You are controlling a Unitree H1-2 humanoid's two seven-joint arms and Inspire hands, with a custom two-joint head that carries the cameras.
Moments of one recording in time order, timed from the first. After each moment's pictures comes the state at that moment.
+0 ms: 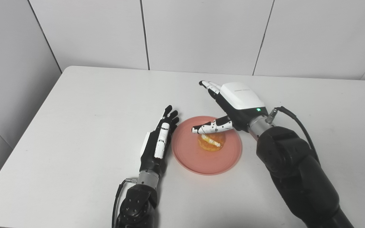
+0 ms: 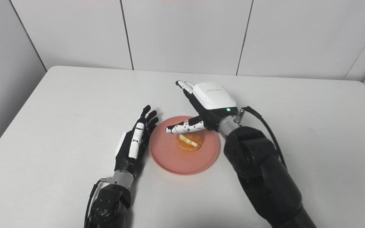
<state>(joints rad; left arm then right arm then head) -0.14 -0.12 -0.04 0.07 -0.06 0.01 -0.03 -0.59 -0.22 0.40 -0.24 -0.93 0.33 0.54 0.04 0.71</state>
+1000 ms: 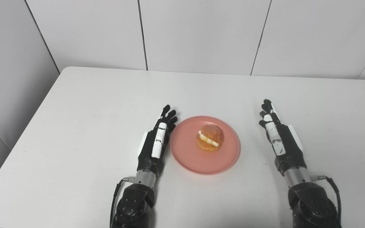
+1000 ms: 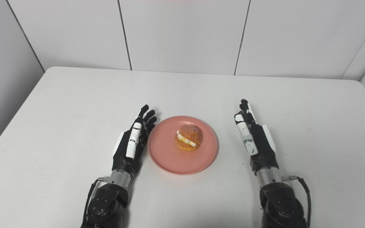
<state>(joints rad) -0.14 -0.09 -0.03 0.09 -0.08 -0.01 -0.05 -0.19 0.00 -0.04 -0.07 -0.06 0.15 0.18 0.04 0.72</state>
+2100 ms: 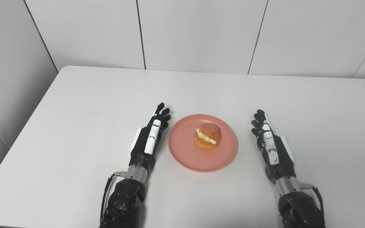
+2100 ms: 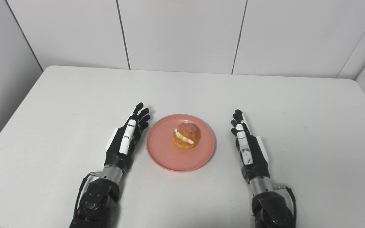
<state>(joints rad) -0.16 -0.04 -0.03 0.13 -0.07 -0.04 -0.05 -0.19 -0.03 0.02 0.12 0.06 -0.04 0.16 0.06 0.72</state>
